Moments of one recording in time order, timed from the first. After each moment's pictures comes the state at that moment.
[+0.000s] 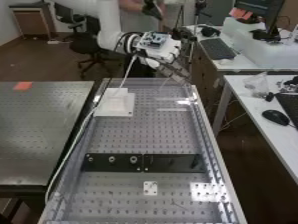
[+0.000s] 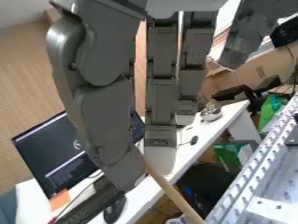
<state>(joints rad) 2.08 -2.16 -1.42 -2.69 -0.46 -0.29</state>
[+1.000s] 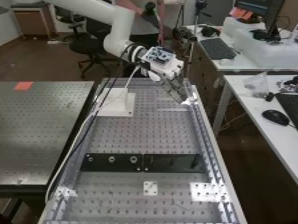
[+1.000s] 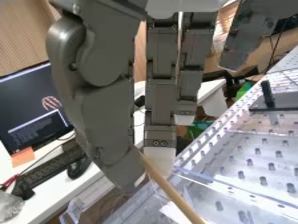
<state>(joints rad) 2.08 -2.32 -1.24 -3.07 -0.45 -0.10</state>
